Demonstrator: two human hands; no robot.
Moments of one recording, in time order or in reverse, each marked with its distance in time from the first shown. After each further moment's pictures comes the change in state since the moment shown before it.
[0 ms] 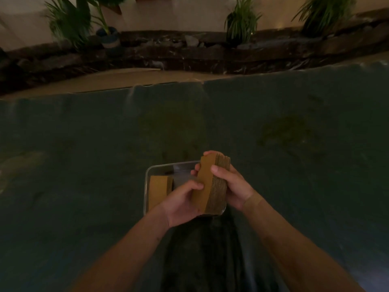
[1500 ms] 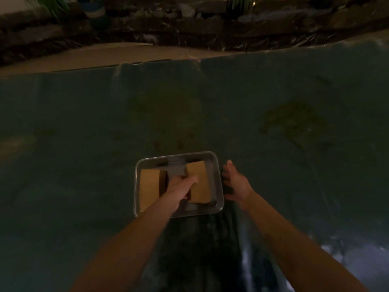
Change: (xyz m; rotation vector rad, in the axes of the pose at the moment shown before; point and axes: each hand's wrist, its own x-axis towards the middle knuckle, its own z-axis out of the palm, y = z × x) left_hand 0.077 -0.018 -0.055 0.466 0.751 -0.184; right_hand 0.024 0.042 -0.081 -0.344 0.739 0.519
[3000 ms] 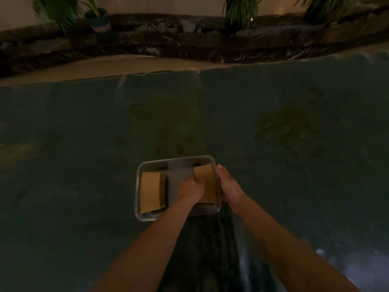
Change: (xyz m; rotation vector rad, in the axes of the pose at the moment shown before) left_hand -0.007 0.009 0.040 0.464 0.188 0.192; right_hand -0.004 0.007 0.013 -0.143 -0.059 -0.155
